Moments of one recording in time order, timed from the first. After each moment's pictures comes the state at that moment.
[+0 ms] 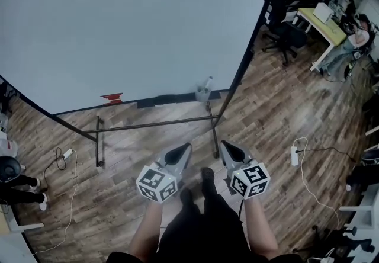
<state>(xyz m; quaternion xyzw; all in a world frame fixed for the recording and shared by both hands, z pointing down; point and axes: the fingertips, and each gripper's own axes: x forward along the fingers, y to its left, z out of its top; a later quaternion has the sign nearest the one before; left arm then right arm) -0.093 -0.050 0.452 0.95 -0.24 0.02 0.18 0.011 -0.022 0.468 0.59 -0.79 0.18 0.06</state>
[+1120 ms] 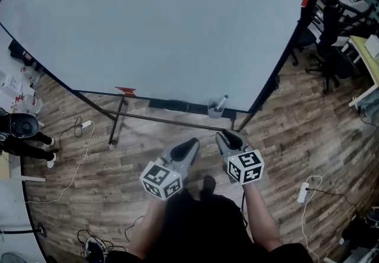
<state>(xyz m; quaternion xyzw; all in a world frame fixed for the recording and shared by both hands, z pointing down) -0.005 -0.130 0.454 0.91 -0.38 0.02 0.17 0.073 -0.168 0.522 0.45 -0.87 0.19 0.10</state>
